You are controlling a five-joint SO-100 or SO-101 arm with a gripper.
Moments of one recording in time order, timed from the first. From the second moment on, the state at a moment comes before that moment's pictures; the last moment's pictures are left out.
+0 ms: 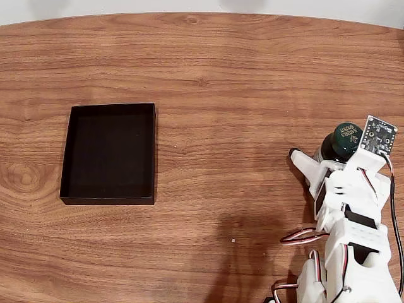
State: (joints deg) arm 22.9 138.7 174.6 -0.7 179.9
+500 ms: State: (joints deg) arm 21.3 138.7 174.6 -0.7 178.5
